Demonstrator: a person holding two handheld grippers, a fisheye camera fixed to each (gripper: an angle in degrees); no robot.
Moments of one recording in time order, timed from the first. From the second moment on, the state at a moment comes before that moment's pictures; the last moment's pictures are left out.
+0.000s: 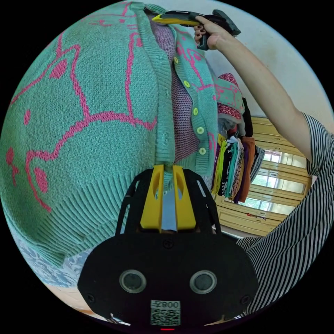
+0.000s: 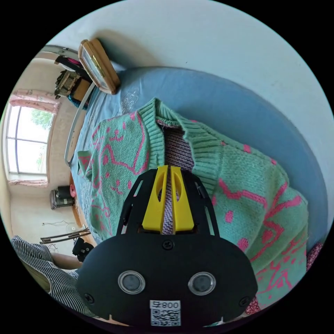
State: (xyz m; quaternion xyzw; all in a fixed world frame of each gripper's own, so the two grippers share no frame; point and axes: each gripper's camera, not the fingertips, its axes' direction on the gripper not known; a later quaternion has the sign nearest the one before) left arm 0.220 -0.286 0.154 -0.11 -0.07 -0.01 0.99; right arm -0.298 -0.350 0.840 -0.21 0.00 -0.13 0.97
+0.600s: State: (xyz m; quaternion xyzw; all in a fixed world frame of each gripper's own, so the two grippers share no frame) left arm 0.299 -0.513 0.140 0.01 -0.10 0.13 0.99; right arm -0.328 -0.119 0.662 -0.26 0.11 -0.12 0.95
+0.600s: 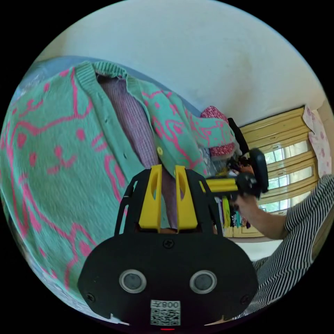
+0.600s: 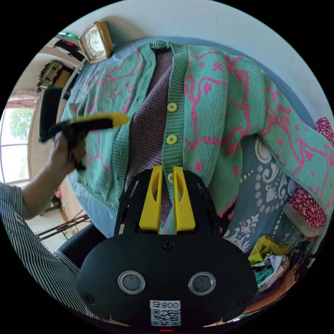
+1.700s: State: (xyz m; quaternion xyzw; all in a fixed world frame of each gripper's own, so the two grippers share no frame) left arm 0.349 -0.699 0.180 -0.01 -0.16 0.14 0.98; right arm -0.341 -0.072 0.567 -0.24 0.13 -0.13 0.95
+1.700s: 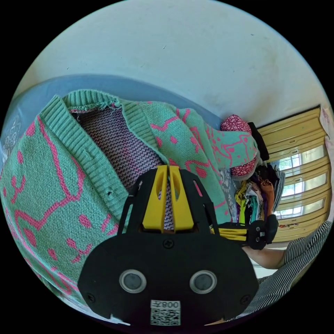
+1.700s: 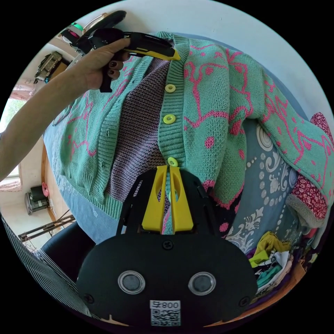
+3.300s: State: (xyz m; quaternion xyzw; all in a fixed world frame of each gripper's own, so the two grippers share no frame) left arm 0.128 -0.420 0.130 -0.06 -0.01 -0.03 1.00; right arm -0.347 -0.033 0.557 -0.29 -0.14 -0.19 0.93
